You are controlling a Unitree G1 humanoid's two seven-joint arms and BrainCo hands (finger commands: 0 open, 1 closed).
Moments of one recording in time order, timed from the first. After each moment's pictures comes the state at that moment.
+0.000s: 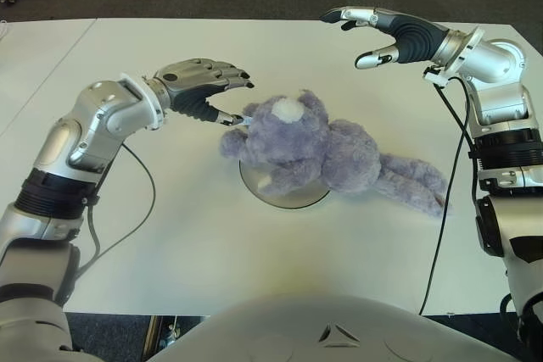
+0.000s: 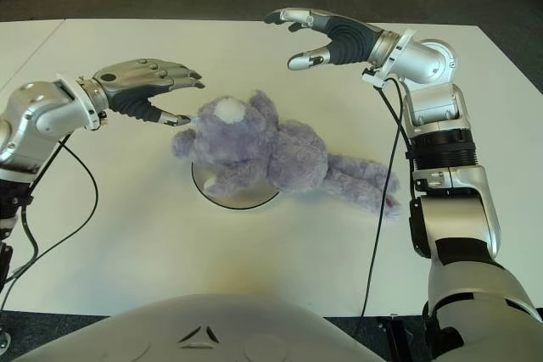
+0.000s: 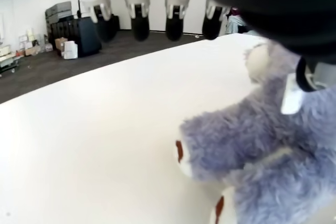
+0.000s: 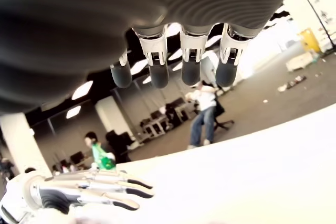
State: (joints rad) left arm -0.51 0.84 -0.18 0.06 0.53 -0.41 -0.57; right arm -0.84 -0.64 0.08 0.44 0.01 -0.38 0.84
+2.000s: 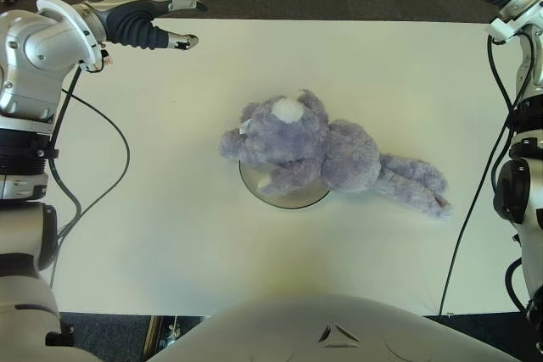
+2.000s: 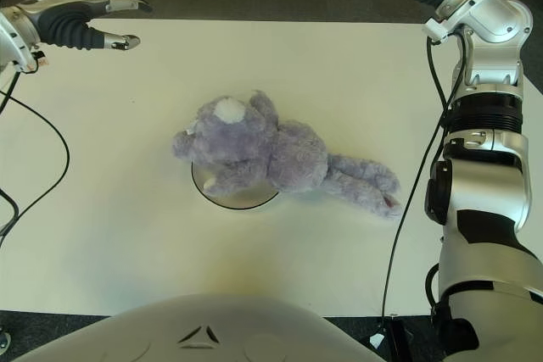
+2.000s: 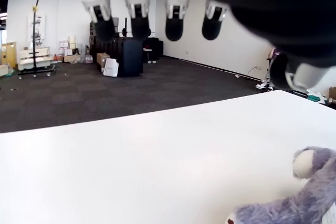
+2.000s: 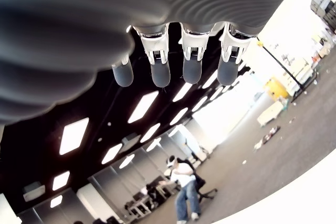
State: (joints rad) left arm -0.70 0.92 -0.09 0.21 0.38 -0.31 -0.67; right arm -0.99 -0.69 -0.08 0.74 0.06 -0.40 0.77
